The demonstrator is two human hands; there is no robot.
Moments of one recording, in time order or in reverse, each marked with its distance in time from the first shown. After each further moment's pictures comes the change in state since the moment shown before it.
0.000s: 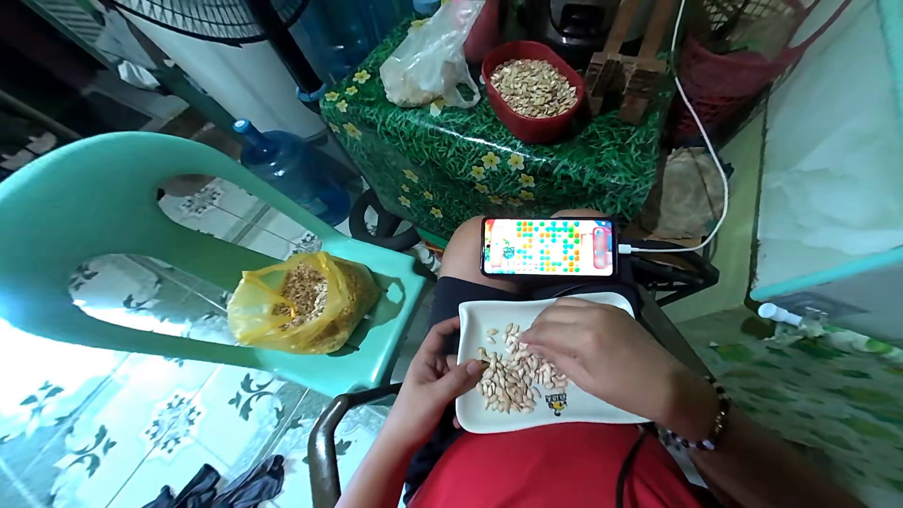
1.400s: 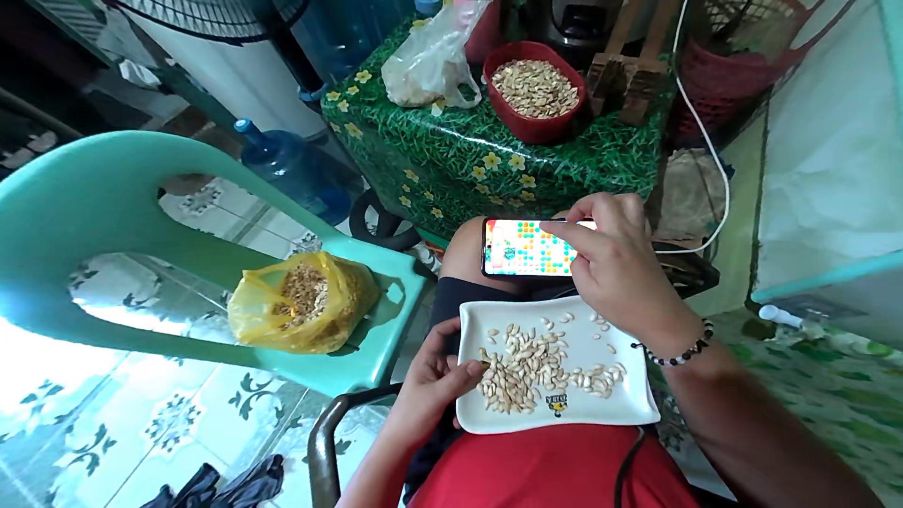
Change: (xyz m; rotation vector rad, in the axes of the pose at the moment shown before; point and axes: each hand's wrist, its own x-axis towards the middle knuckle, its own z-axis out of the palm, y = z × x) left_hand 0.000 -0.001 -0.001 -0.013 -0.005 -0.008; right_hand 0.039 0.043 -0.020 -0.269 0.271 0.256
